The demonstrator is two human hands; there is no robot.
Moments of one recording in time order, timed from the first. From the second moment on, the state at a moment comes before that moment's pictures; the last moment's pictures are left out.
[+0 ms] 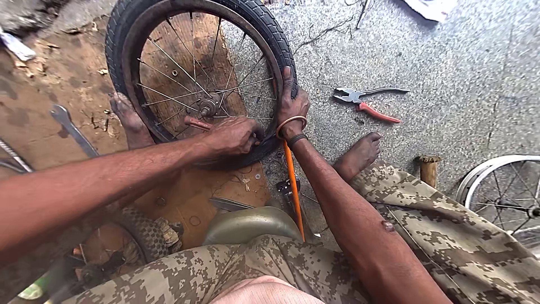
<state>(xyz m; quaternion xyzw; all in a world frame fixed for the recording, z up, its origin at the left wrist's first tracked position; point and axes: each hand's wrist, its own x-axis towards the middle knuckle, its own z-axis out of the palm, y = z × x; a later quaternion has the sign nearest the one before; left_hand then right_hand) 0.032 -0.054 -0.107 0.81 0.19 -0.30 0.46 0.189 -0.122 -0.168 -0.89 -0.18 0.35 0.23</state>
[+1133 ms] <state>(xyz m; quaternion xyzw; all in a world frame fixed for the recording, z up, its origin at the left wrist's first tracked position) 0.044 -0.043 -0.070 0.05 0.46 -0.45 0.76 0.184 -0.124 -0.165 -0.89 -0.19 0.32 0.25</state>
